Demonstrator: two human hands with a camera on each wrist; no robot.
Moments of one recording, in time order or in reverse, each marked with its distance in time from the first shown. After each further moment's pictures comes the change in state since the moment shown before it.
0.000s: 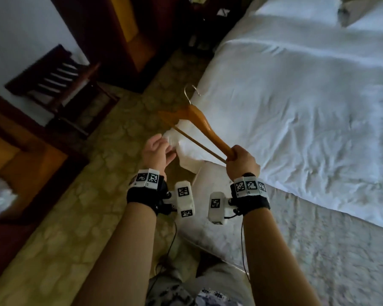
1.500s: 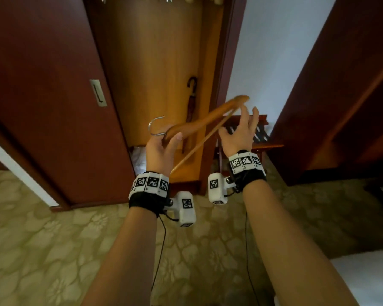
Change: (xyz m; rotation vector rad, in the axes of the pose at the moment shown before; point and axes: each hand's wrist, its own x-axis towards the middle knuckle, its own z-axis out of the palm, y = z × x) left_hand 0.046 0.242 -0.436 0.193 0.846 0.909; right_hand -0.117 -0.605 0.213 0.462 -0.268 -1.112
